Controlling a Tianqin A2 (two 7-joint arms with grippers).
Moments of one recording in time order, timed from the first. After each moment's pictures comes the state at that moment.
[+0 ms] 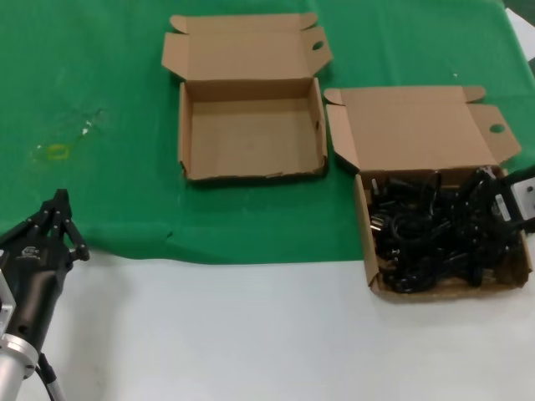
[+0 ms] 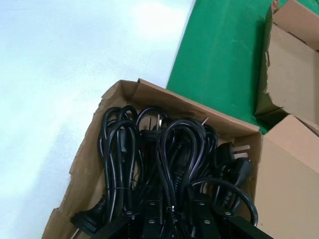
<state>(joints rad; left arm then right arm) 0.00 -0.30 1.60 -1.60 -1.80 0.00 0.00 0.98 0.74 -2.15 1.03 1.33 -1.20 -0.46</state>
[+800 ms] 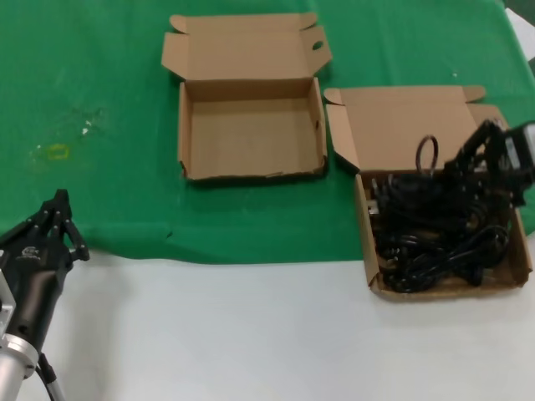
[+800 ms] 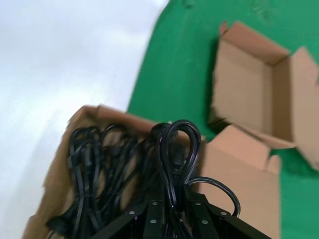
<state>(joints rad) 0.00 -0.30 1.60 -1.60 -1.80 0.00 0.00 1.05 0.79 -2.12 1.19 1.32 -1.29 -0.27</state>
